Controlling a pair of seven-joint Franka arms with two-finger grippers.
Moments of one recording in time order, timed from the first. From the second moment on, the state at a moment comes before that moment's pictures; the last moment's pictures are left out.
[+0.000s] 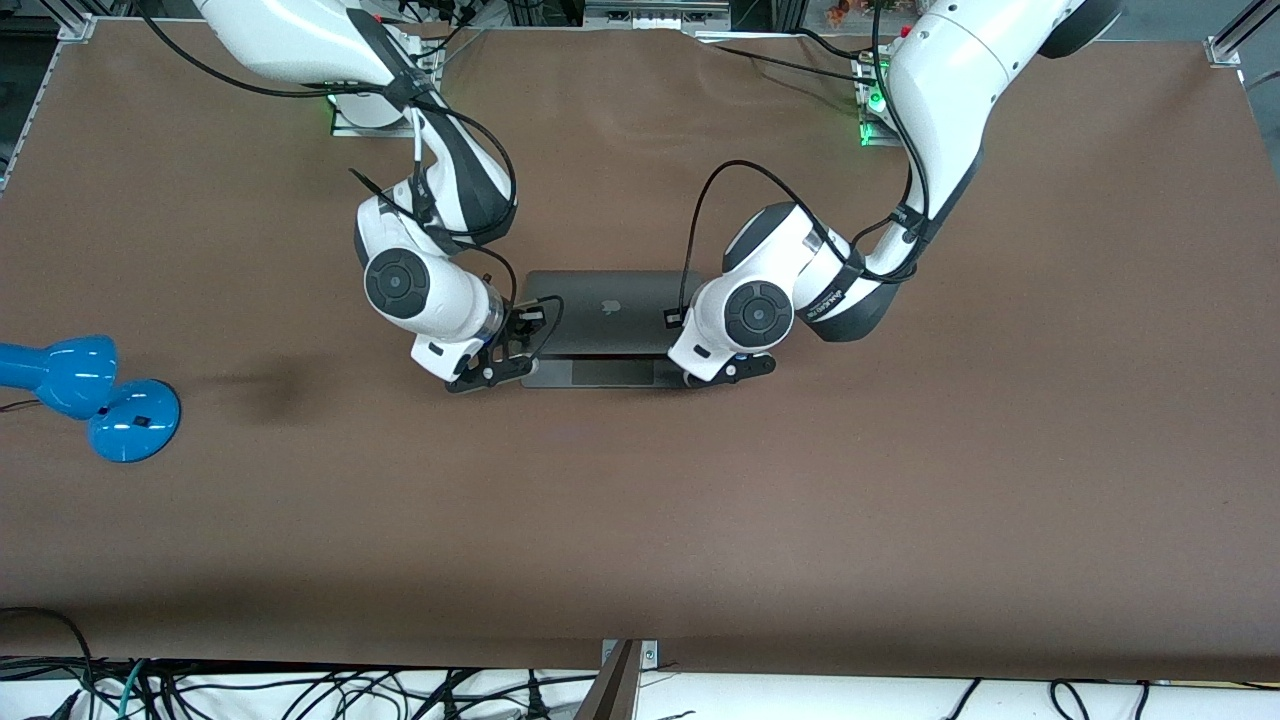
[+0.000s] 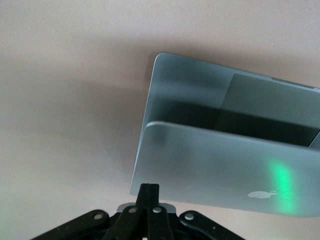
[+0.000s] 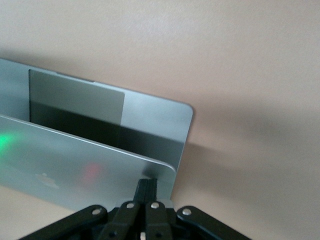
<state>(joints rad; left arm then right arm) -0.26 0.74 -0.44 -1.46 -0.05 1.89 -0.86 0.32 0.51 0.19 -1.78 0.16 2.20 0.15</state>
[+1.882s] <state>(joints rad) -0.36 0.88 -0.33 -1.38 -0.02 2.00 -0.86 0.32 0.67 0.18 -1.73 0.11 2.35 0.11</state>
